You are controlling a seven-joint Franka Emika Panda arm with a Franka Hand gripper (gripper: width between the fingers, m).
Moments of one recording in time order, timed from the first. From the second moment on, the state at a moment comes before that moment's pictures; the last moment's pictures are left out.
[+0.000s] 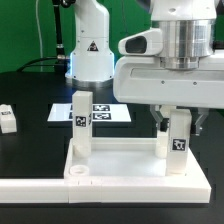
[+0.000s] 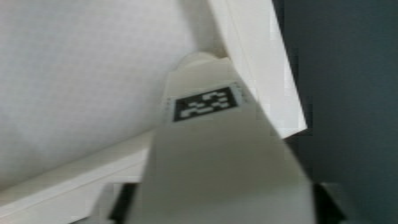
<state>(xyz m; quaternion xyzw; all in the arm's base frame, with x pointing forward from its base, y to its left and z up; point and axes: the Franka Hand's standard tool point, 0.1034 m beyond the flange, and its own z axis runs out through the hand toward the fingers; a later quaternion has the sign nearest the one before) 0.671 0.091 0.105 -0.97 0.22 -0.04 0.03</state>
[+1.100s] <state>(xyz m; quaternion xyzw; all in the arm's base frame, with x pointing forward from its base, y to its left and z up) 0.662 0.083 0.102 -0.70 0.71 0.00 0.06</state>
